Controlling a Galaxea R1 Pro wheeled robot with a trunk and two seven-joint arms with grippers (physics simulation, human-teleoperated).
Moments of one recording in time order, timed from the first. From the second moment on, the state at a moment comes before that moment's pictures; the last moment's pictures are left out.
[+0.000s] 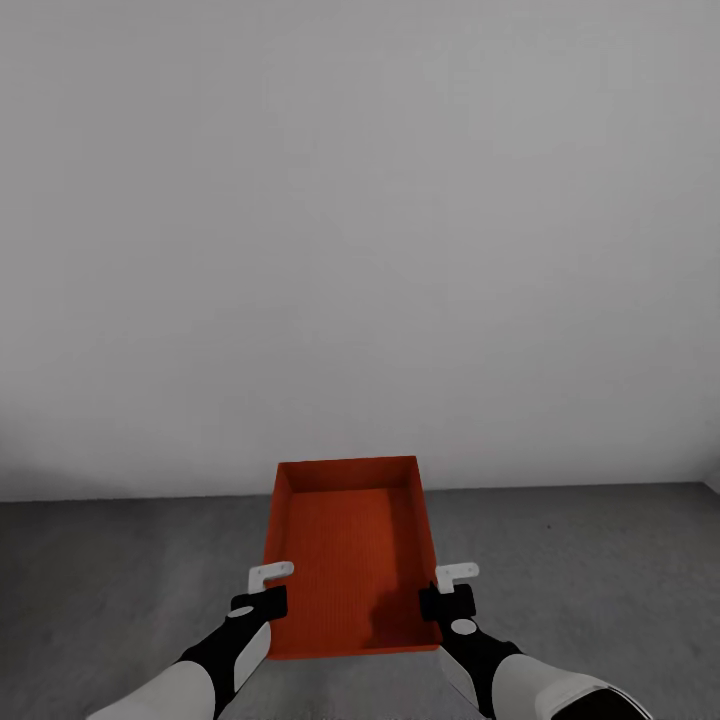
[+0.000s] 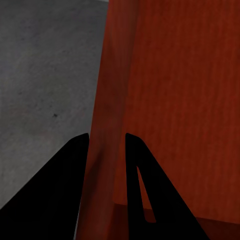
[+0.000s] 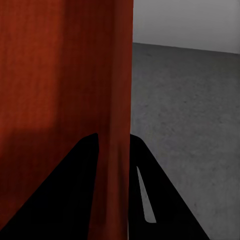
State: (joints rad) left arm -0.63 -0.11 -0.03 -0.23 0.15 -0.01 0.22; right arm -0.70 0.14 0.28 -0.02 -0.11 -0.25 -0.24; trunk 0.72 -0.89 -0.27
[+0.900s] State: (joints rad) left arm -0.63 -0.11 -0.03 -0.23 0.15 -0.01 0.22; right arm -0.70 0.14 0.28 -0.02 -0.11 -0.25 -0.24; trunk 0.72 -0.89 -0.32
